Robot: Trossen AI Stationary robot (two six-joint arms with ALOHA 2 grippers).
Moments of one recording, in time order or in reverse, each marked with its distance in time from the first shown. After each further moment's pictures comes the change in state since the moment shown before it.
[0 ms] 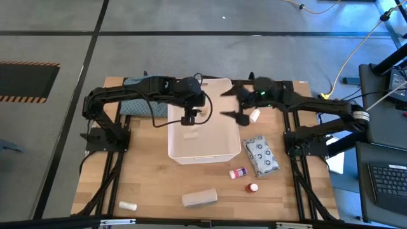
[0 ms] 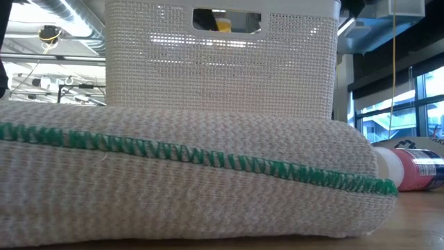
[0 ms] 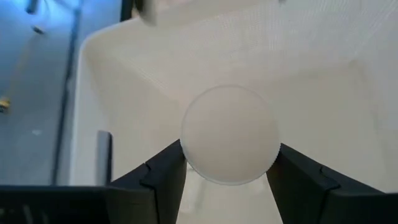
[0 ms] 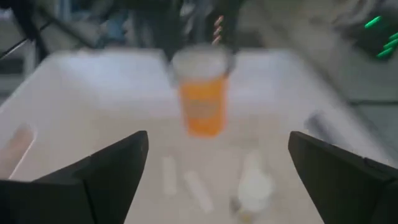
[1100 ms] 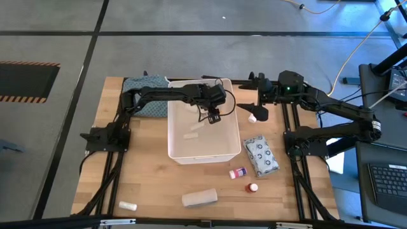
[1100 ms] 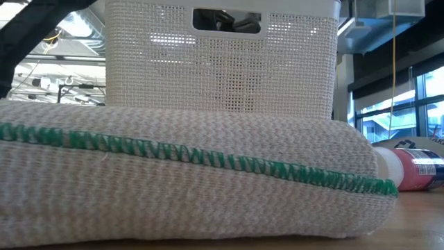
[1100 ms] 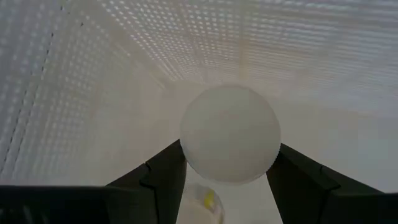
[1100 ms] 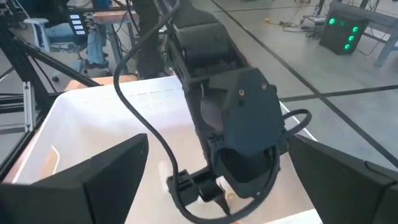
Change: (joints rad) left arm 0.131 0.461 -0.001 0.310 0.011 -0.247; right arm -0.042 -0.228 0.047 -0.251 0.050 0.101
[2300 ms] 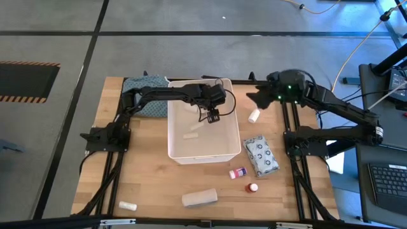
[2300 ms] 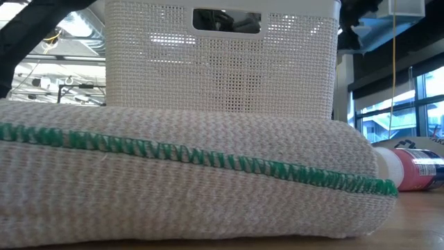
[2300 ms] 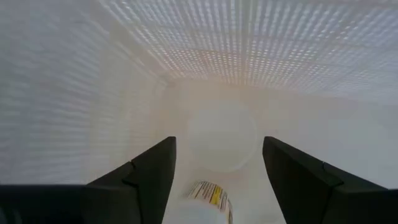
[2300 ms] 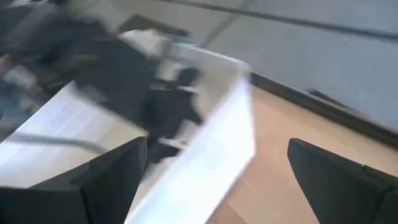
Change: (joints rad) left arm 0.009 -0.003 0.000 -0.005 -0.012 0.054; right arm -0.099 -0.066 0.000 -0.307 0.251 0.539
